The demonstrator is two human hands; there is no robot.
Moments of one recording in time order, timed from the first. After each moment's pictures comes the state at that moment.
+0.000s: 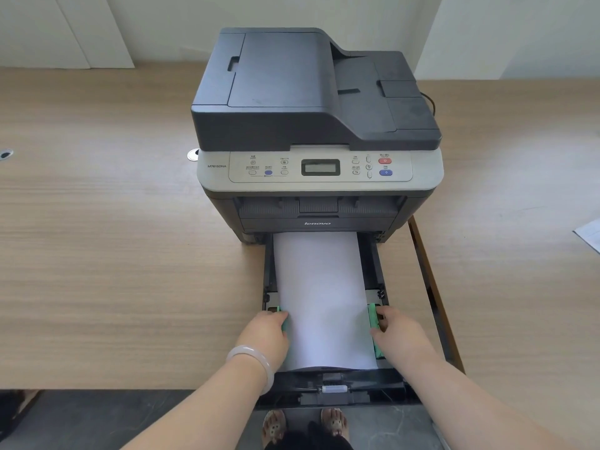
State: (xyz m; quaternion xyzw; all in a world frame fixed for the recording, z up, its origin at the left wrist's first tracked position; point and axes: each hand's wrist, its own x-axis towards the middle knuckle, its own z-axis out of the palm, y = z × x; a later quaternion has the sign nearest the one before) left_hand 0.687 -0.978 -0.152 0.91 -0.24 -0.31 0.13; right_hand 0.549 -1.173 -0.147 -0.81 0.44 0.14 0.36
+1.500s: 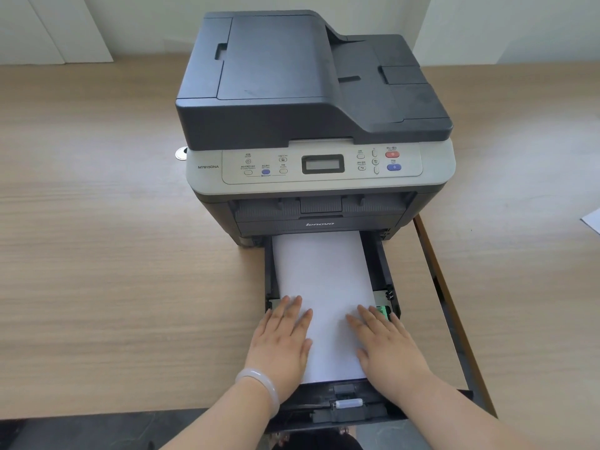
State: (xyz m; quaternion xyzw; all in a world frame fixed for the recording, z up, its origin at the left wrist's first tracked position) left_hand 0.682 -0.975 -0.188 0.88 -0.46 -0.14 0.02; right_hand 0.551 -1.143 -0.171 -0.96 0.19 0.15 0.11
